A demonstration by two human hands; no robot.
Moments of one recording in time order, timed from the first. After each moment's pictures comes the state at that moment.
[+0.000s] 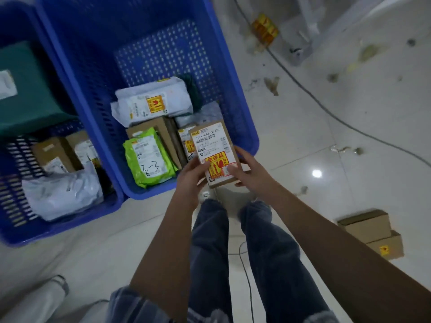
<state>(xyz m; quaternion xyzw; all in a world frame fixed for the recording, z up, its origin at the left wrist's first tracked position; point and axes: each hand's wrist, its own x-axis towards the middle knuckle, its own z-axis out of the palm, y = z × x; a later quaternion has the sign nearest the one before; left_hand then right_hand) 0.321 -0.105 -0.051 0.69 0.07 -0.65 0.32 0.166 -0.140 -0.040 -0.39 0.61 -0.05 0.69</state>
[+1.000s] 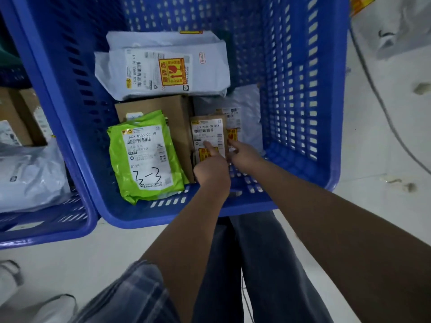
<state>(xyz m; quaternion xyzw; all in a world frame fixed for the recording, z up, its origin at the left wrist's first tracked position) 0.347 -0.146 -0.239 0.74 -0.40 -0.44 -0.31 0.277 -0.194 -0.257 -0.47 0.57 0.21 0.64</state>
